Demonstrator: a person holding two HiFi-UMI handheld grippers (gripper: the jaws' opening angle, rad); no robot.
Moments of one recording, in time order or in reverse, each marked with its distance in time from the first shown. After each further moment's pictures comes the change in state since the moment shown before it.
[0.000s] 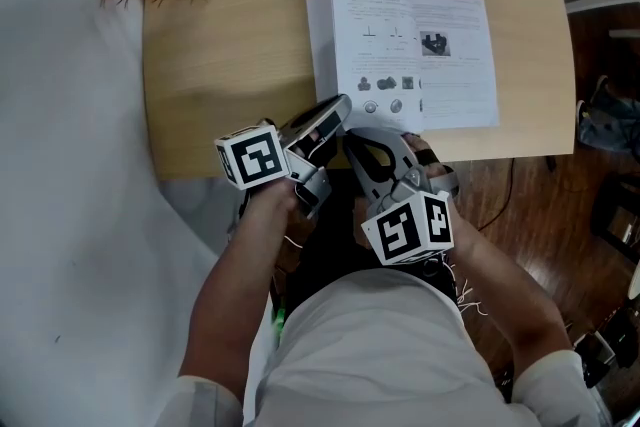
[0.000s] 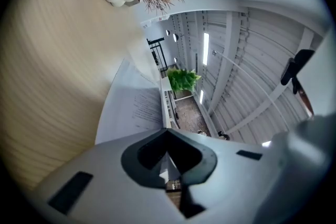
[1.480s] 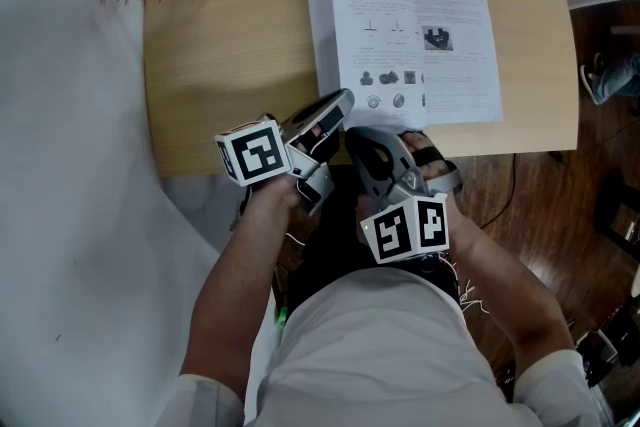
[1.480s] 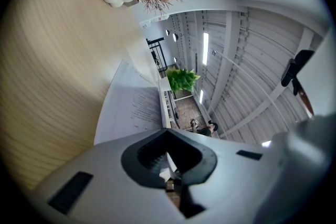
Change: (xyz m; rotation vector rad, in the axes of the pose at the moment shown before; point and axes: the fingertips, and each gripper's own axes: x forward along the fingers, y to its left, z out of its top) left arm 0.000 -0.003 0.000 -0.013 -0.001 -0.001; right arm 0.003 0.005 -0.004 -0.127 0.030 -0.049
